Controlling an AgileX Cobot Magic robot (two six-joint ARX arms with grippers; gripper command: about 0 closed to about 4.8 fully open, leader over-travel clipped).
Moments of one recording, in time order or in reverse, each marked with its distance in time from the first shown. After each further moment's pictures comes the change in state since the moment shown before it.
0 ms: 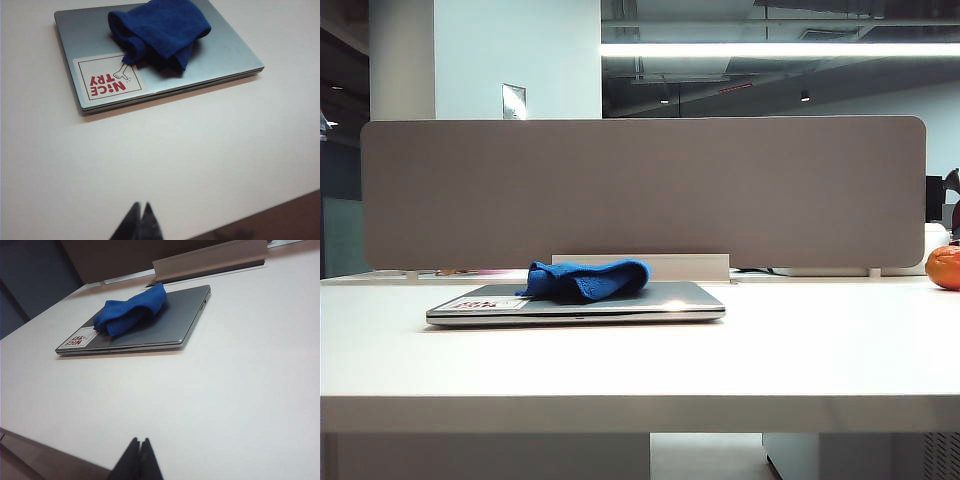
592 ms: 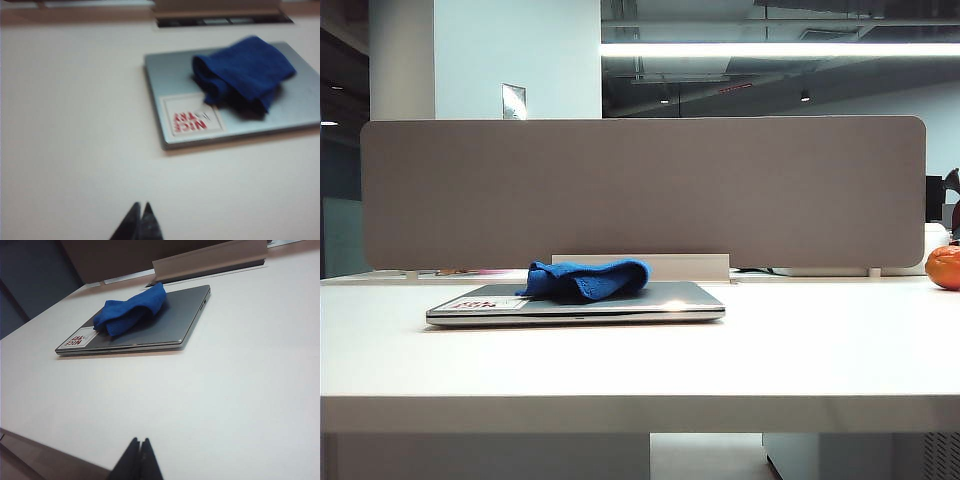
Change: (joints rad) left arm 0.102 -0.039 -0.095 0.198 -0.168 0.056; right arm 0.000 0.000 0.000 0.000 0.000 0.000
